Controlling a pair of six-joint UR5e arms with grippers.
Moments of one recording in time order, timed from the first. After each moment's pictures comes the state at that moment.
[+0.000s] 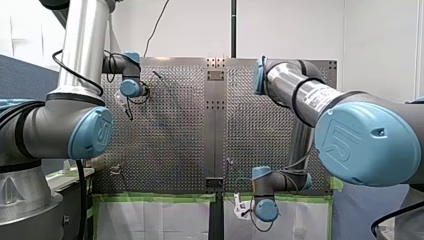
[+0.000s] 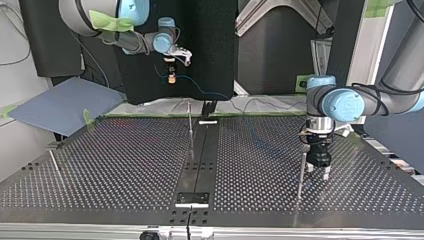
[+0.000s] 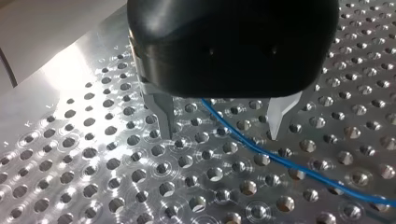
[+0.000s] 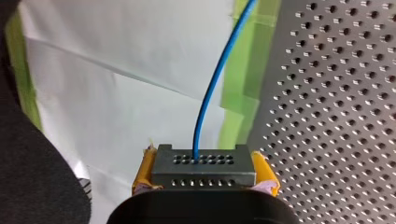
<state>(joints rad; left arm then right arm) 0.07 -1.80 -1.73 -2.62 -1.58 -2.08 2.10 -0.42 1.71 -0.93 1.74 1.51</state>
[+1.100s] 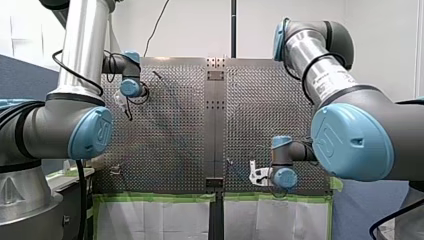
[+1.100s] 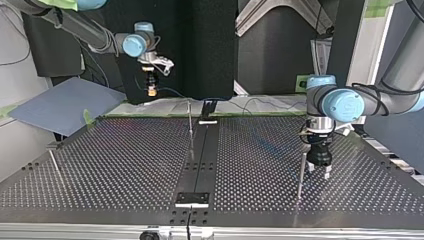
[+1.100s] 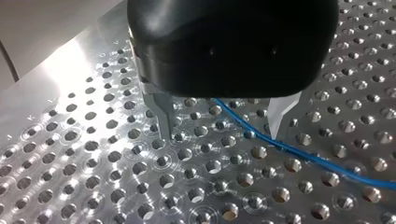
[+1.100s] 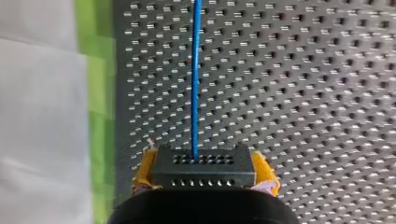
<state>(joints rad) 0.07 -1.80 -1.73 -2.63 -1.60 -2.08 1.95 -0.70 1.86 -0.97 1.58 1.52</state>
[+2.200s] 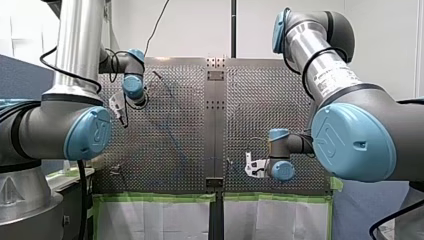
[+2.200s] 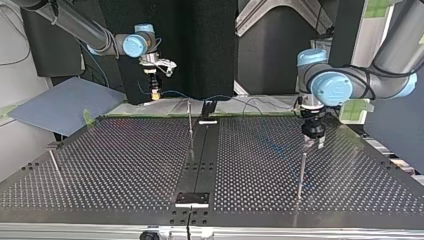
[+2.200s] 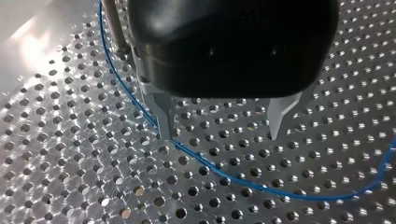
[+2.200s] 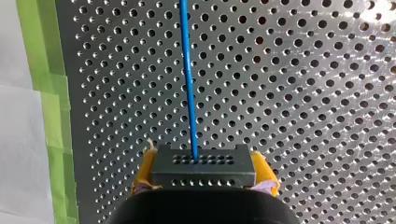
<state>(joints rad) 0.01 -1.72 -1.86 -2.84 -1.78 -2.04 1.97 -0.75 1.86 -0.97 1.54 1.53</state>
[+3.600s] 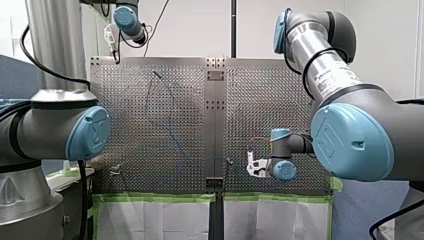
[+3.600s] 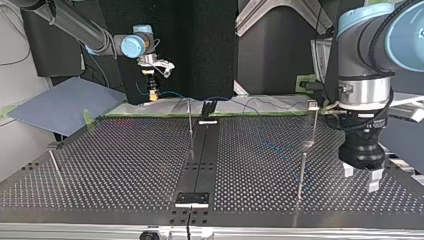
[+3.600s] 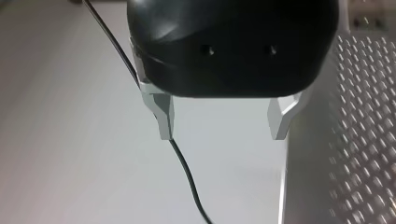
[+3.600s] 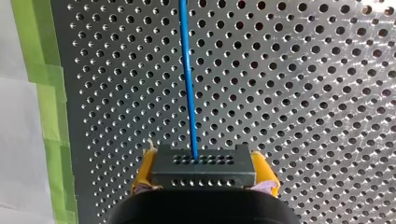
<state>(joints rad) -0.02 -1.39 -1.57 -3.18 -1.71 -1.81 1.96 -0.75 1.86 -0.97 1.54 1.53</state>
